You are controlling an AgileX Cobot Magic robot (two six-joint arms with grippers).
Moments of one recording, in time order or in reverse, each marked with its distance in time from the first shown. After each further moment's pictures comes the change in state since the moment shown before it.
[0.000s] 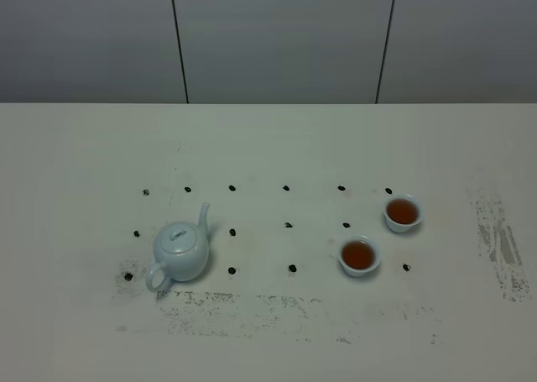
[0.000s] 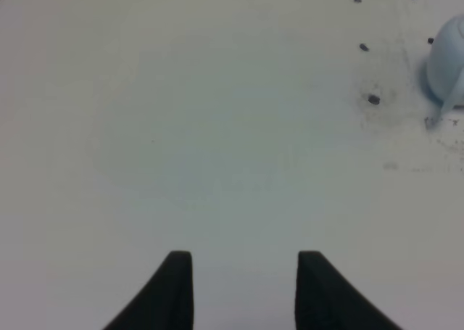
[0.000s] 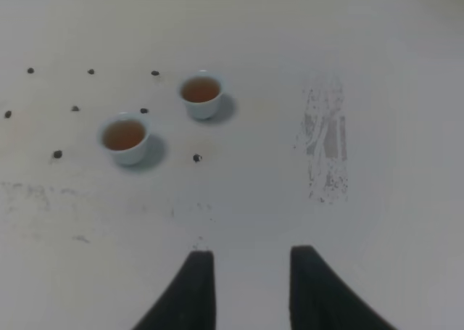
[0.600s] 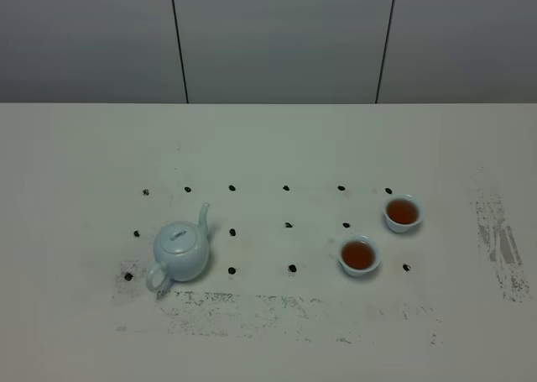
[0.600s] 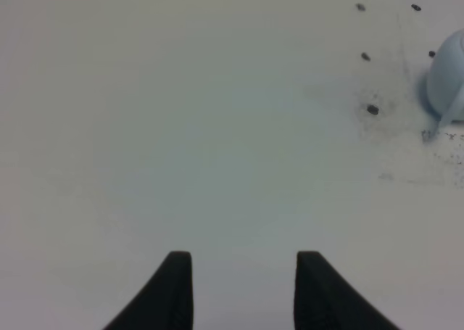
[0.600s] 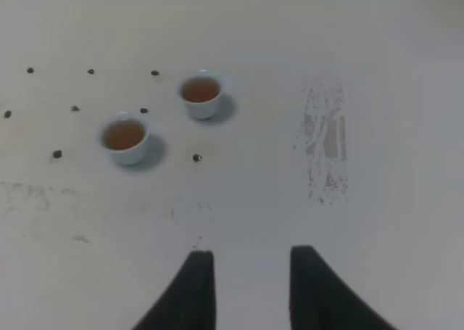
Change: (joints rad) left arm -0.016 0.003 -0.003 0.018 0.000 -0.074; right arm 0.000 0.000 0.000 0.000 0.000 0.000
